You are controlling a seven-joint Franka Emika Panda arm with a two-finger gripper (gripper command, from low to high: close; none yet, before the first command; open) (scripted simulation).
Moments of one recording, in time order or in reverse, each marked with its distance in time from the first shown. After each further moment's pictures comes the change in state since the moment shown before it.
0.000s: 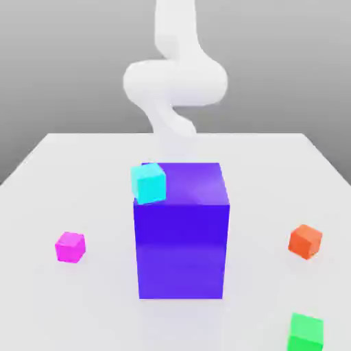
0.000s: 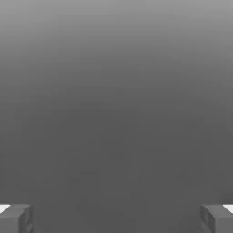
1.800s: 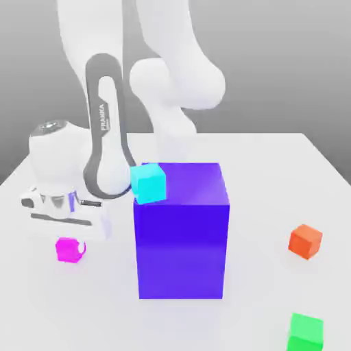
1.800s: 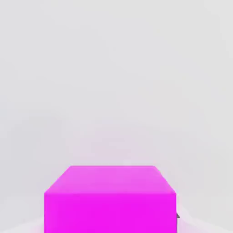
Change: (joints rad) arm -0.482 0.978 -0.091 -0.463 0.465 0.713 -0.862
